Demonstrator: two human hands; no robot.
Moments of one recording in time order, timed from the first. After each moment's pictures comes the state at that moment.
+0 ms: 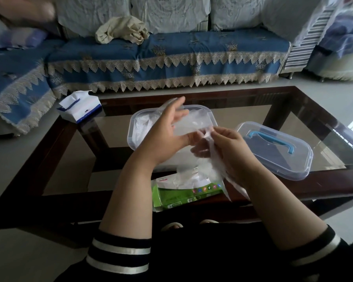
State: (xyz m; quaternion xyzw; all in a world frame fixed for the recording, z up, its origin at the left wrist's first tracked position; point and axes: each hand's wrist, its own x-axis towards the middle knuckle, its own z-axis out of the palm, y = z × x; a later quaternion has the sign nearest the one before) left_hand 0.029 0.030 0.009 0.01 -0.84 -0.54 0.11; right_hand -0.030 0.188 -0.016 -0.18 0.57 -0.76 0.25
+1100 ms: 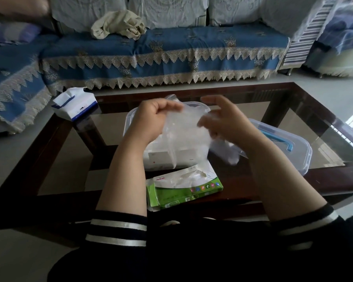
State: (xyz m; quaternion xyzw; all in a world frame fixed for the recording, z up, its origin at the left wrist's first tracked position) left_hand -0.001 0.005 0.007 0.10 -0.83 -0.51 0.20; right_hand -0.076 0.185 0.009 -0.27 0.80 -0.52 0.11
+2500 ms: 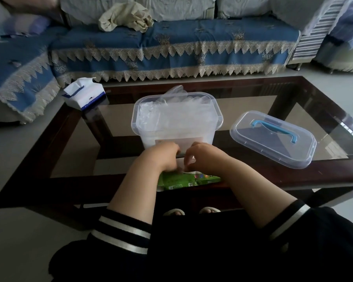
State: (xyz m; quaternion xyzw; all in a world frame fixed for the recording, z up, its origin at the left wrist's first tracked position) left_hand 0.034 0.028 -0.041 0.13 -0.96 -0.15 -0.20; right_hand -0.035 0.160 -0.071 -0.42 0.88 -0.15 0.16
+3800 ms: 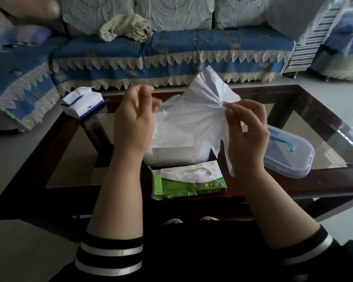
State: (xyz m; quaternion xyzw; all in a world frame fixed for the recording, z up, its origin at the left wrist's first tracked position) left_hand 0.049 0.020 0.025 0.11 -0.78 -0.48 0.39; right_hand -0.036 0.193 -0.023 -0.27 0.67 -0.62 -0.32
